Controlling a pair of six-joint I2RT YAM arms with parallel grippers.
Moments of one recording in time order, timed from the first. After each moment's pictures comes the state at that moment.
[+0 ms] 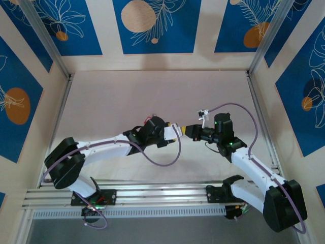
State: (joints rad) left arm -0.96 1.54 0.93 -0.01 -0.07 0.53; right arm 0.33 0.97 0.49 0.03 -0.66 0.54
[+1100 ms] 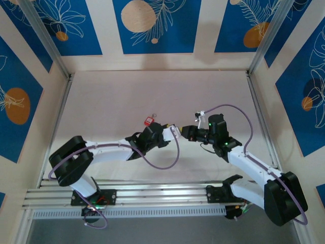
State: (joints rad) left arm -0.97 1.58 0.79 0.30 -0.22 0.52; right arm 0.41 1.04 0.48 0.08 -0.56 0.69
